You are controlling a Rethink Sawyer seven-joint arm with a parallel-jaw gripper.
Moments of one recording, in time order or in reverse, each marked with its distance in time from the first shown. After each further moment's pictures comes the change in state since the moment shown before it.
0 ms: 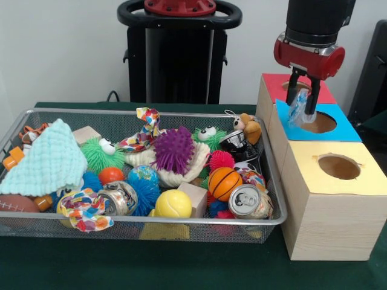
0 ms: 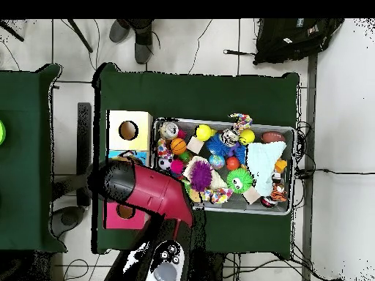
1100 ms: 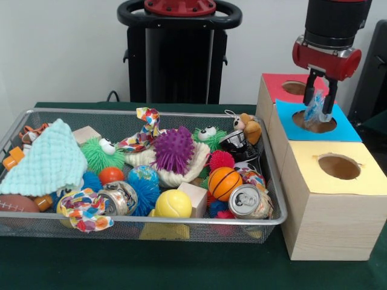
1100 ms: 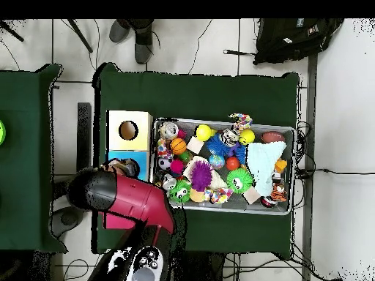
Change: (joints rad) arm 0.081 0.013 0.003 0.036 0.056 -0.054 0.000
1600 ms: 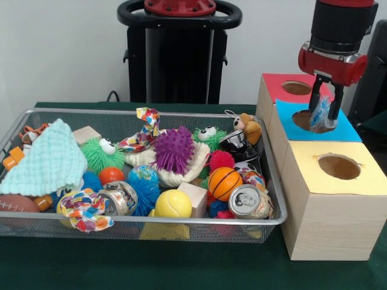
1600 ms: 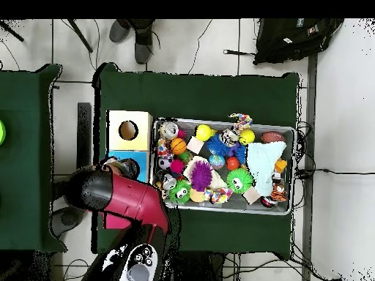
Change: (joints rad) arm 0.017 0.025 0.001 -0.002 0.038 -0.049 0.000
